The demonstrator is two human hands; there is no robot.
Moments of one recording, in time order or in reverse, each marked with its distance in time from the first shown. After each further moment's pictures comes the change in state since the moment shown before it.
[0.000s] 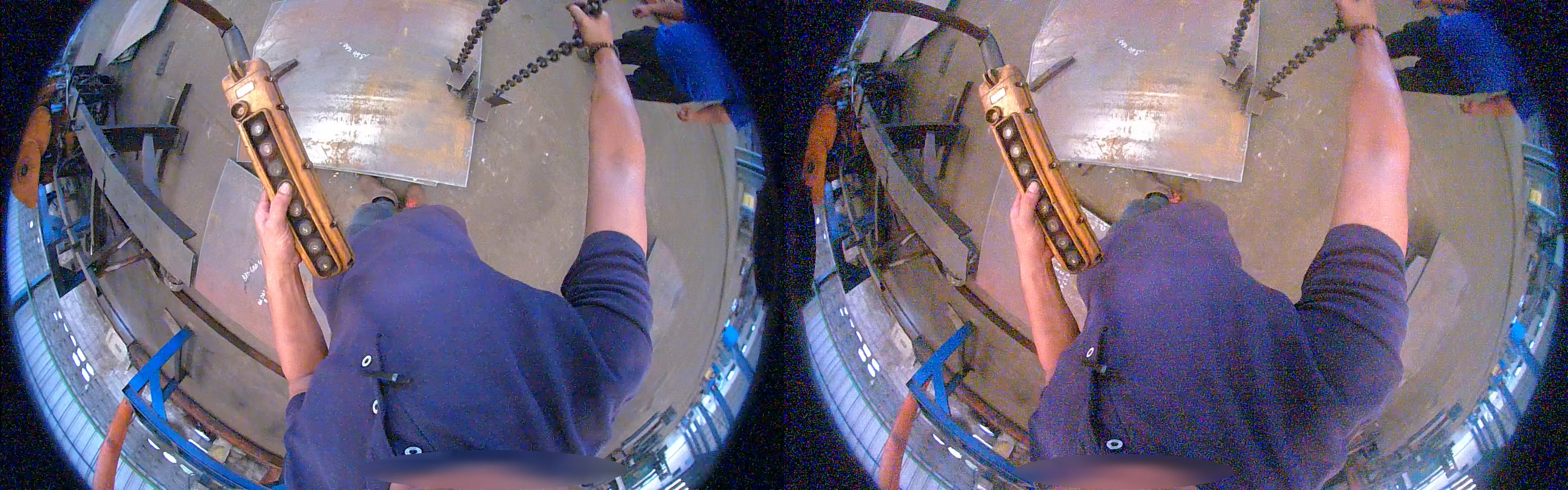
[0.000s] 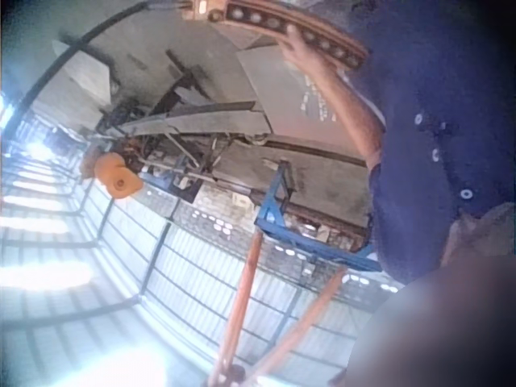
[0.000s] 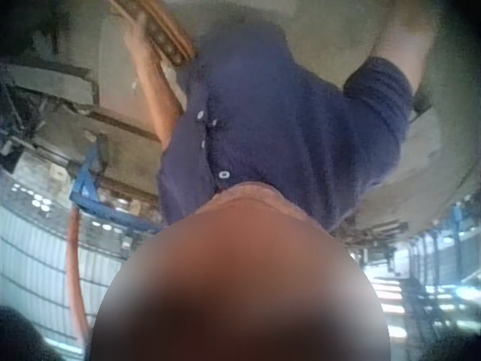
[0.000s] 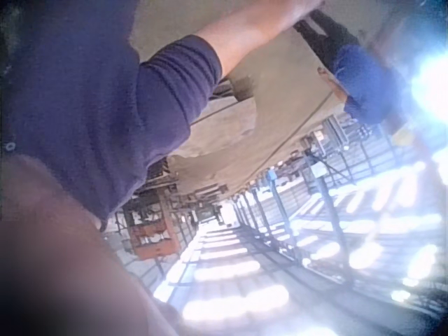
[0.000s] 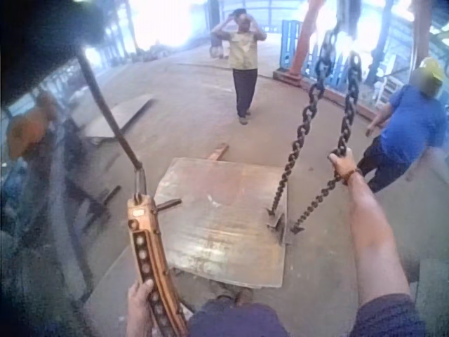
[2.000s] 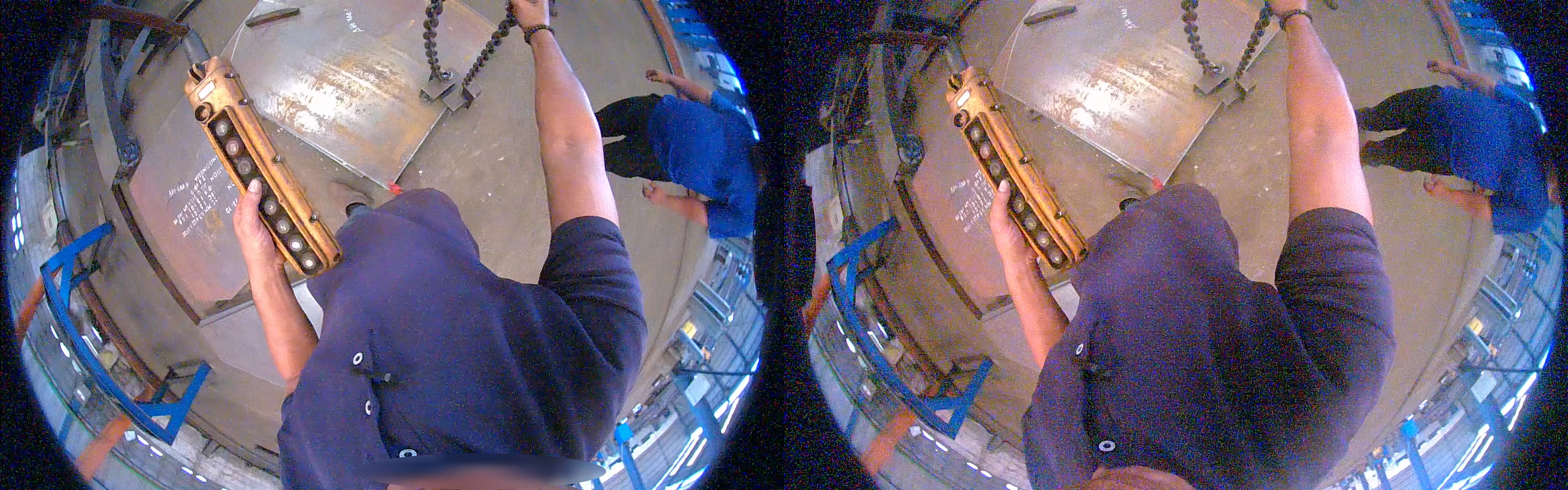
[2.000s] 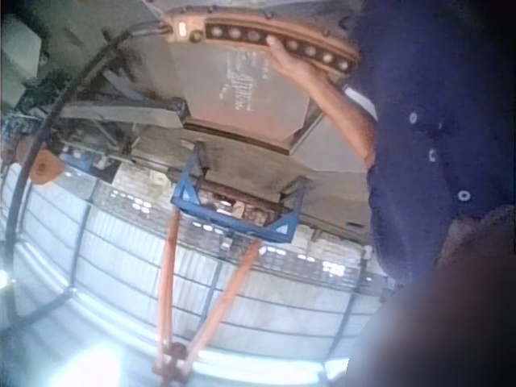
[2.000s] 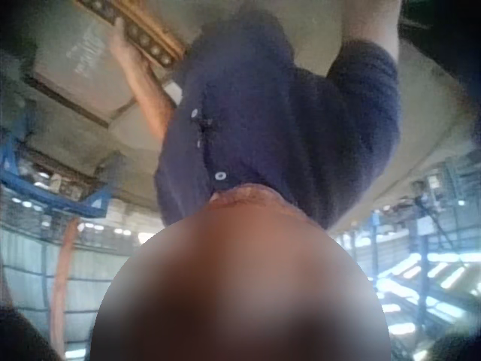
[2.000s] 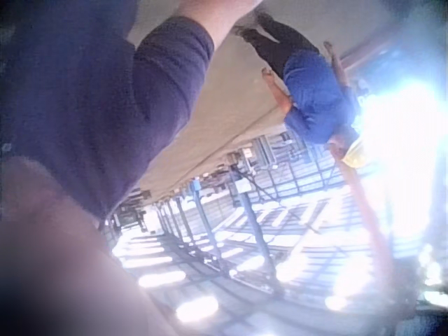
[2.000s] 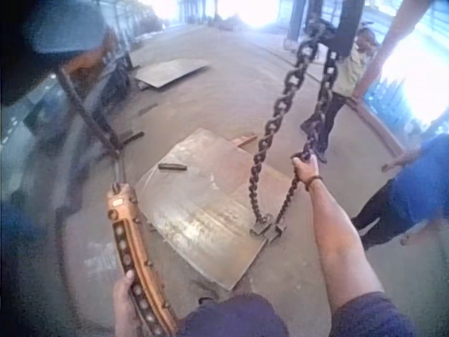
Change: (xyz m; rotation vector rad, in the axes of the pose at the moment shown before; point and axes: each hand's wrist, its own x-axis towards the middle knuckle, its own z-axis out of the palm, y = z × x) left_hand -0.079 -0.002 0.204 -0.327 0.500 -0.020; right_hand 0.146 -0.086 0.128 0.490 -0.361 -0.288
